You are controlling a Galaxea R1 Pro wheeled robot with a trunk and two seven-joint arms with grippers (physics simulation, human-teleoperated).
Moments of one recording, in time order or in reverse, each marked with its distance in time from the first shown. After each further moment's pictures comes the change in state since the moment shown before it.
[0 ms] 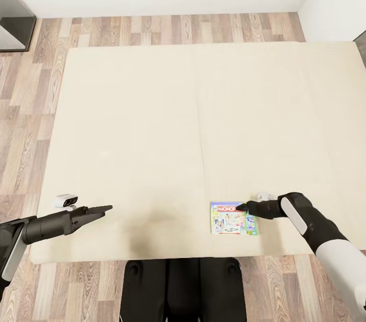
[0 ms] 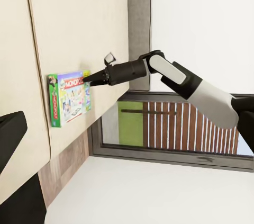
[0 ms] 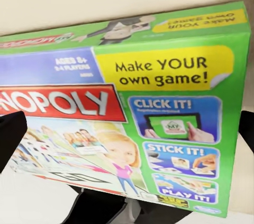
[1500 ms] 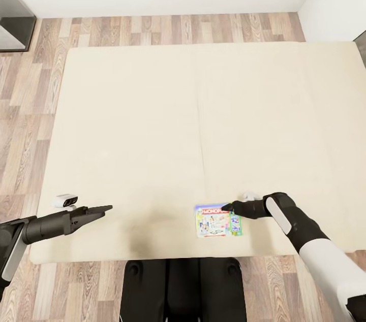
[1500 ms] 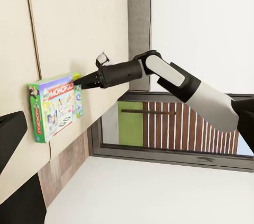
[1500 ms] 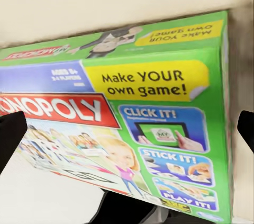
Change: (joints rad) left arm 0.000 0.000 0.000 0.000 0.000 0.000 0.000; right arm -0.002 0.093 0.002 0.000 0.003 0.002 0.000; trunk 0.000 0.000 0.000
